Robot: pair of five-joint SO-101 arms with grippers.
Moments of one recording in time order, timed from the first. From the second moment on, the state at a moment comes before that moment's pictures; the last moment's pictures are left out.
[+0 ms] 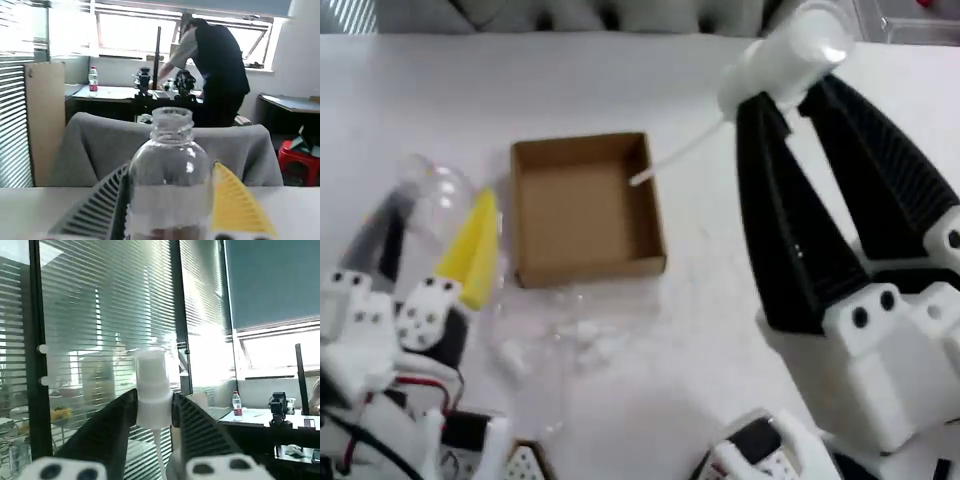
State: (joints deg) left arm 1.4 -85.1 32.3 59.8 5.4; right arm -35.3 -43.3 -34.3 61.6 -6.4
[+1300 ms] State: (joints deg) left arm 24.7 -104.7 63.3 56.1 -1.7; right arm -43.3 -44.3 -14.0 58.8 -3.7
